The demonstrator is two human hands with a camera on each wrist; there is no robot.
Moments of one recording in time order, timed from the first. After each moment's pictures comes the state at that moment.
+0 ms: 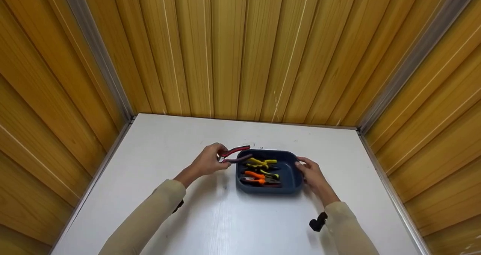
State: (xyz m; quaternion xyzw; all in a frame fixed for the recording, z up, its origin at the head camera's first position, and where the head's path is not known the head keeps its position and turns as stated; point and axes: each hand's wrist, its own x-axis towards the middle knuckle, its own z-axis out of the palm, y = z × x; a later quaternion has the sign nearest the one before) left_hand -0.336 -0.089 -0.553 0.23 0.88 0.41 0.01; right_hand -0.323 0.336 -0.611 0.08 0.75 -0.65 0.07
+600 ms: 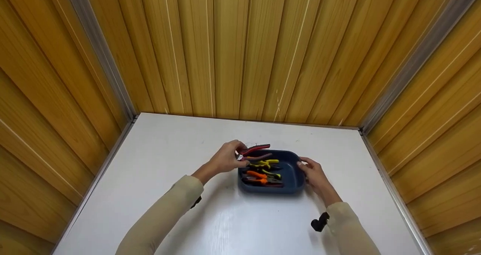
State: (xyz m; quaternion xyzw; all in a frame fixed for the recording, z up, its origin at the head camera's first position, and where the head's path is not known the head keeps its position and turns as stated) left_hand -0.341 -0.036 -0.538 0.29 0.87 0.40 0.01; right_hand -0.324 0.340 -0.609 0.08 0.74 -0.66 0.08
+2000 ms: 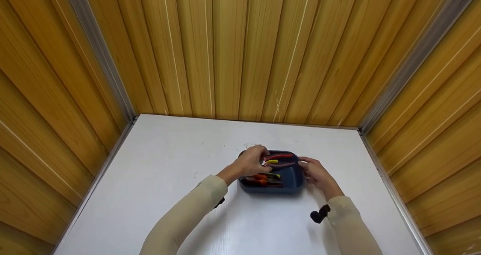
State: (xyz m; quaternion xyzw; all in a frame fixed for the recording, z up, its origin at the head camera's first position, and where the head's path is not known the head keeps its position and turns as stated) left_hand -0.339 0.038 -0.538 0.31 0.89 0.34 0.03; right_hand -0.336 0.342 -0.587 0.12 0.74 -0.64 0.17
